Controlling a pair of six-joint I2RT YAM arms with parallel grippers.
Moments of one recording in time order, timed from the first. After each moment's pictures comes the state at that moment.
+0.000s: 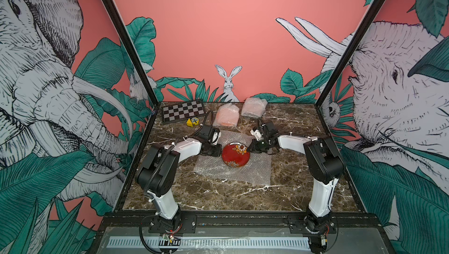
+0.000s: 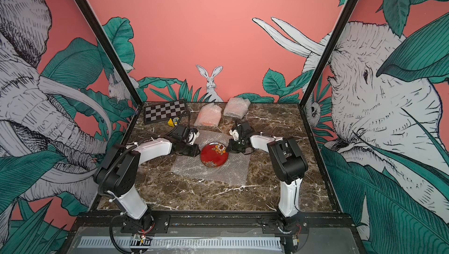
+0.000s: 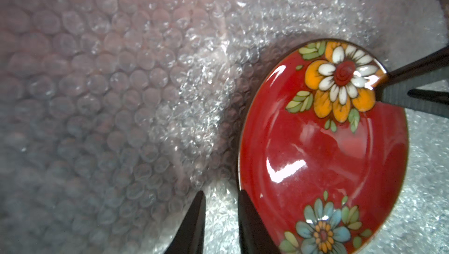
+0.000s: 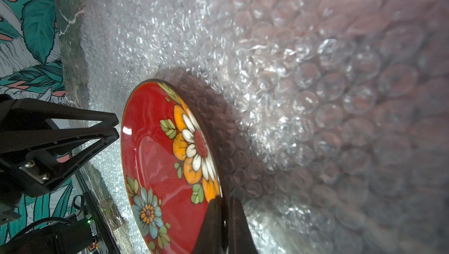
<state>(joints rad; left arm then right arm) -0.45 1.72 0.97 -0.33 0.24 -0.19 0.42 1.94 1.16 -0.30 -0.56 0.37</state>
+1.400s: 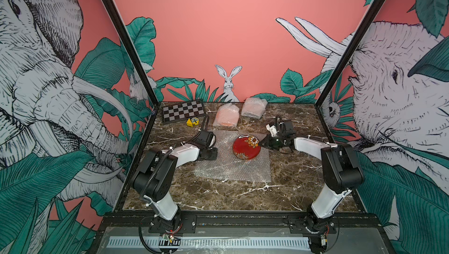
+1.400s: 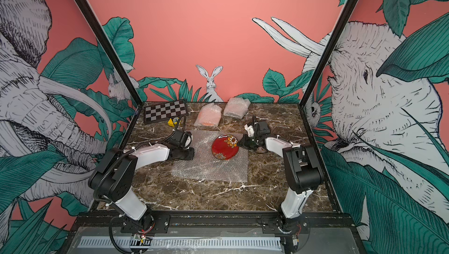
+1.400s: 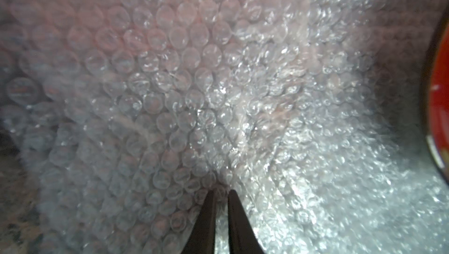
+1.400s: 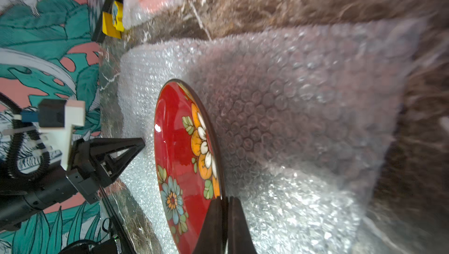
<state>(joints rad) -0.45 1.67 0.85 -0.27 0.06 -0.27 0.23 1.74 1.00 -0.19 -0.63 0.45</state>
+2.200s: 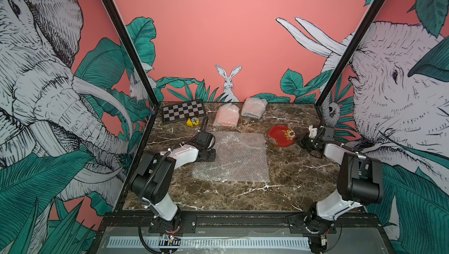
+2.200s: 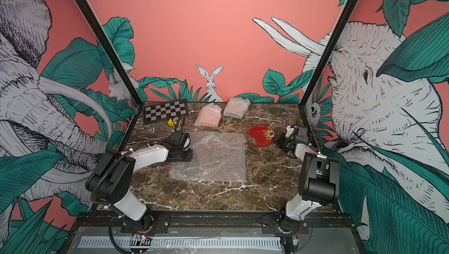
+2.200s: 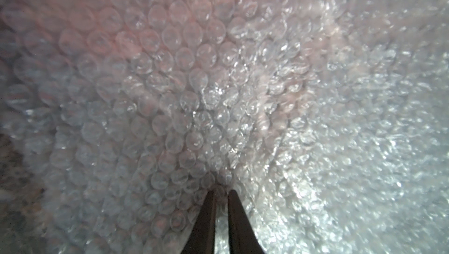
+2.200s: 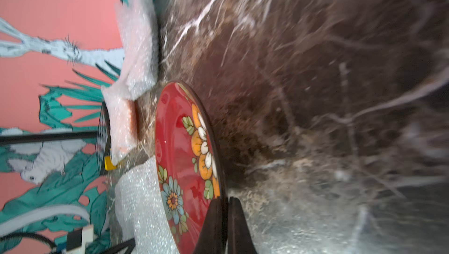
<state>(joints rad) -0.45 1.64 0.84 -0.32 0.01 -0.28 -0.26 1.62 0.84 -0.06 -0.59 0.56</state>
